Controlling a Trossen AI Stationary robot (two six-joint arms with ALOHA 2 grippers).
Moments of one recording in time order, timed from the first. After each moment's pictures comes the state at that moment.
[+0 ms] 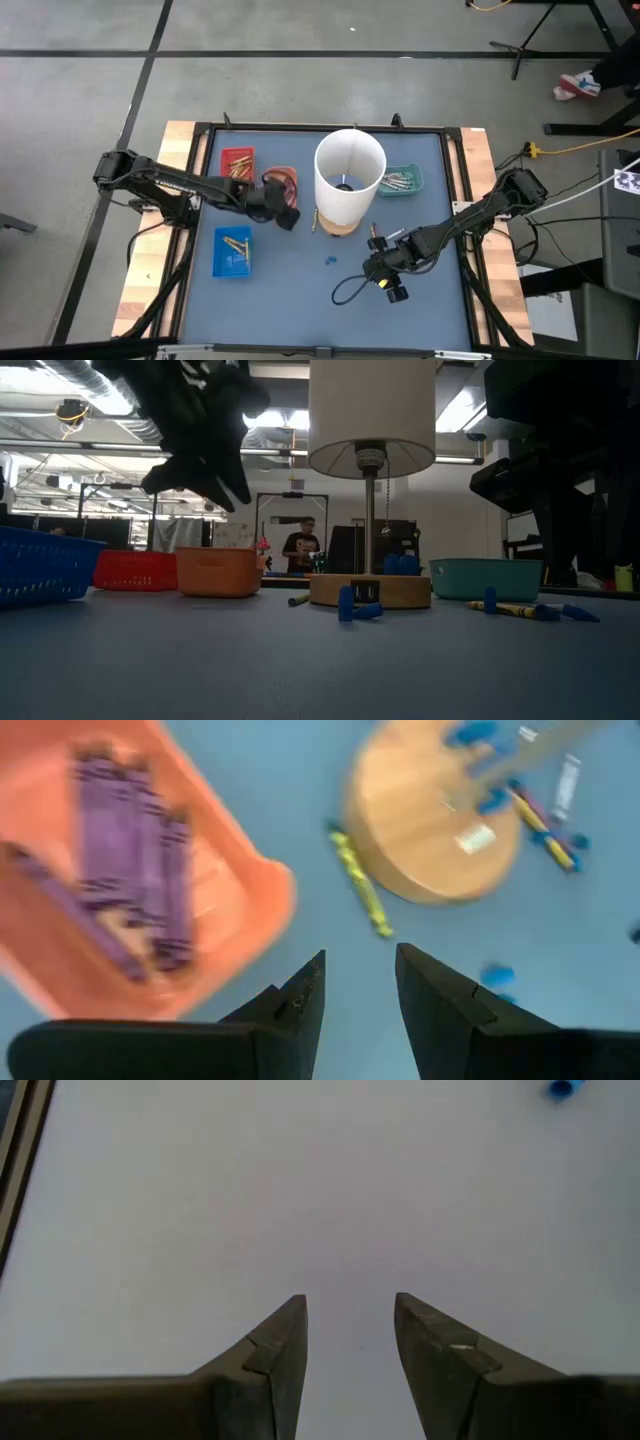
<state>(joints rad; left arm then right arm) -0.07 1.36 0.86 -0.43 -0.25 -1.06 0.48 1.61 0.93 -0.44 -0.09 0.21</state>
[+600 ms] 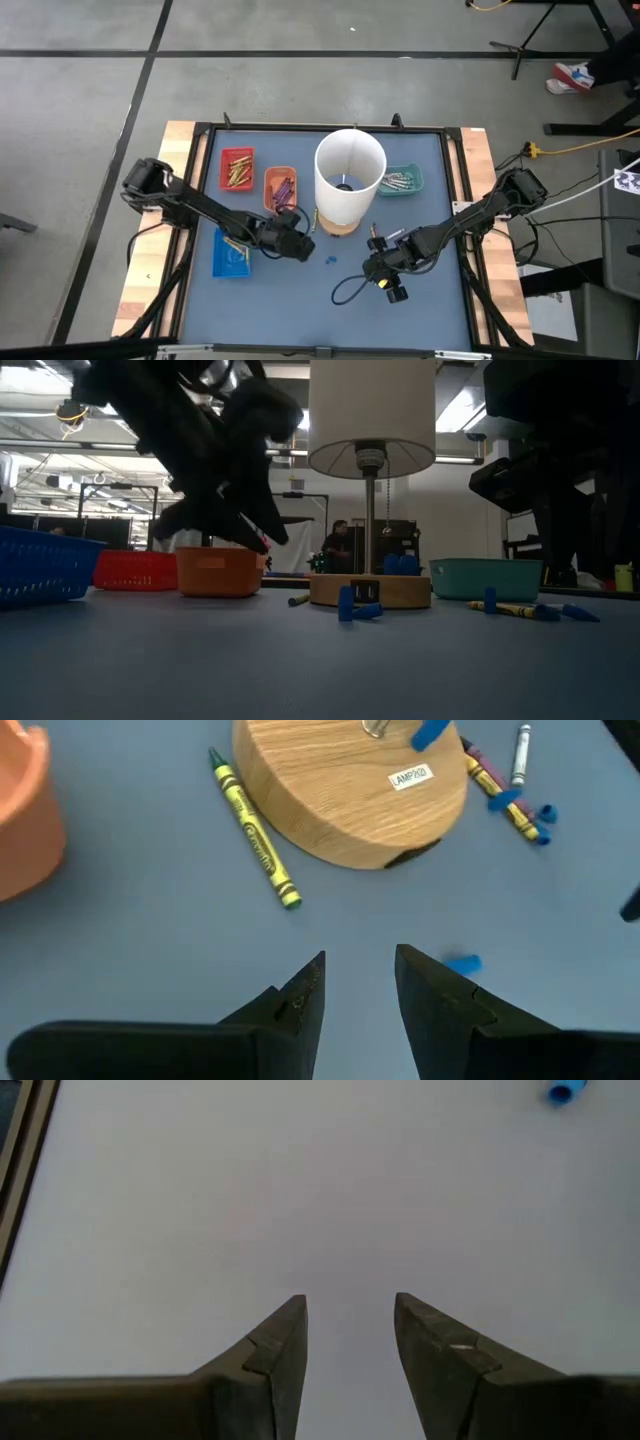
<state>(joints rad) -0.30 1.67 0.86 -0.07 -0.46 -1.20 0.48 1.61 0.93 -0.44 -0.09 0.21</state>
